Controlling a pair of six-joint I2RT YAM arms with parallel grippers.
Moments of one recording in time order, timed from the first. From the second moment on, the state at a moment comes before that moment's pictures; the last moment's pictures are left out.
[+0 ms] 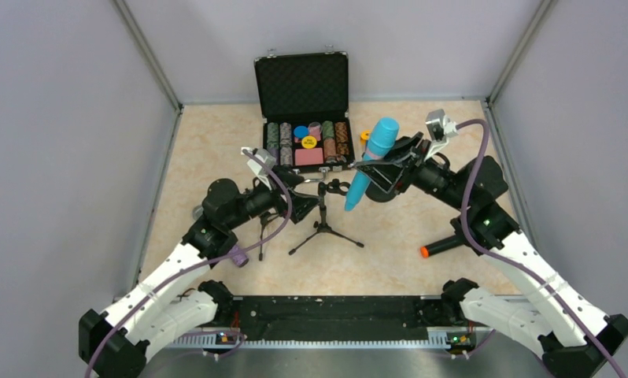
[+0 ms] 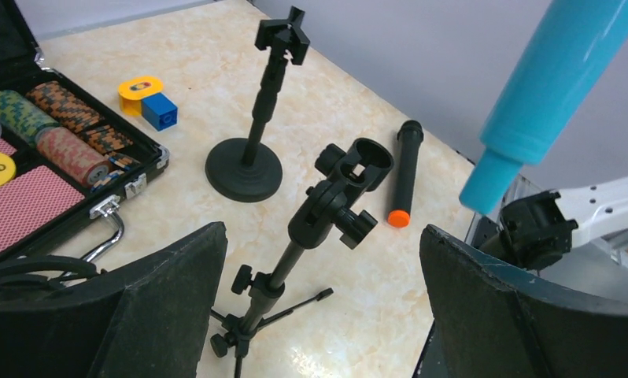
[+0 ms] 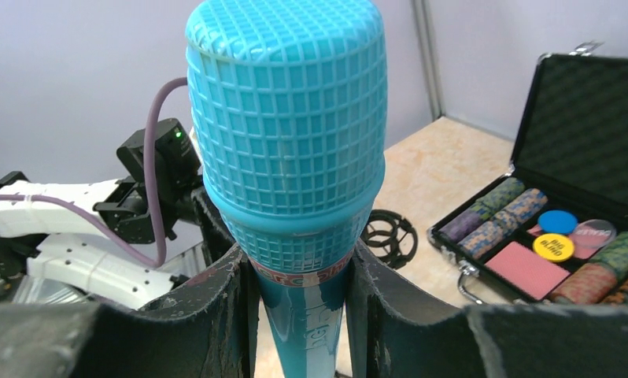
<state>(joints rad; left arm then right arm) -0.58 0.83 0.64 0.21 0.40 -0.39 0.60 0.86 0.93 0.17 -0.47 0.45</state>
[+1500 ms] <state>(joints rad) -0.60 1.14 0.63 0.61 0.65 -0.12 0.60 0.85 0.93 0.15 -0.34 0.38</state>
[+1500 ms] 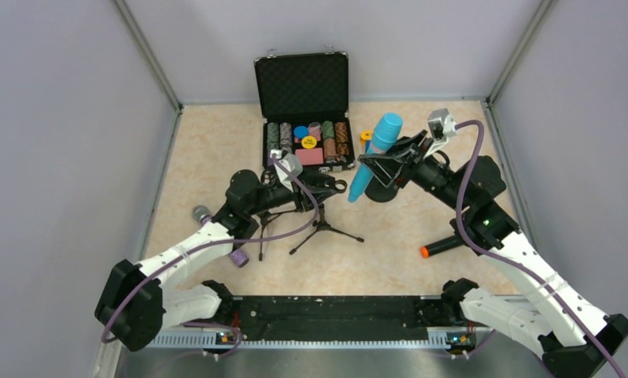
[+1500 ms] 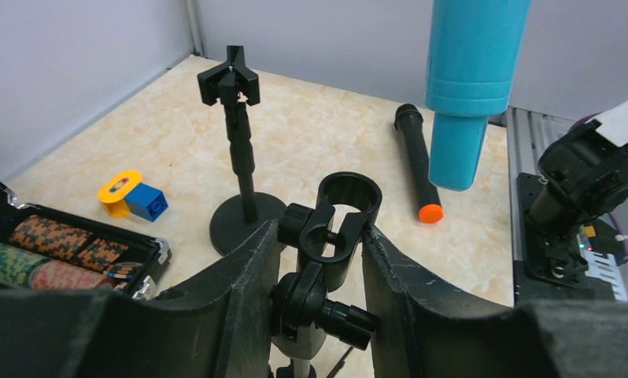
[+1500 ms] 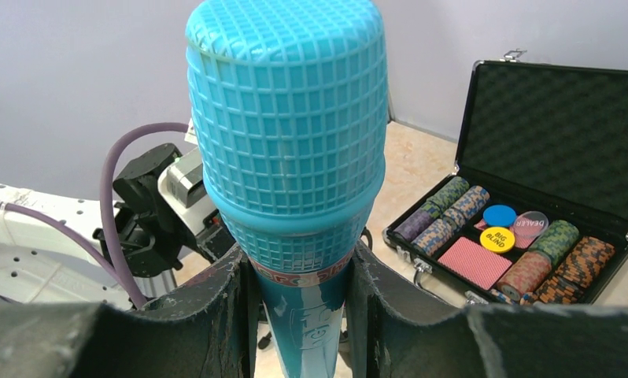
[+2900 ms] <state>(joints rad) -0.62 1.02 0.50 0.43 0.54 -0.08 0.60 0.90 0.84 0.27 -0.37 0.38</state>
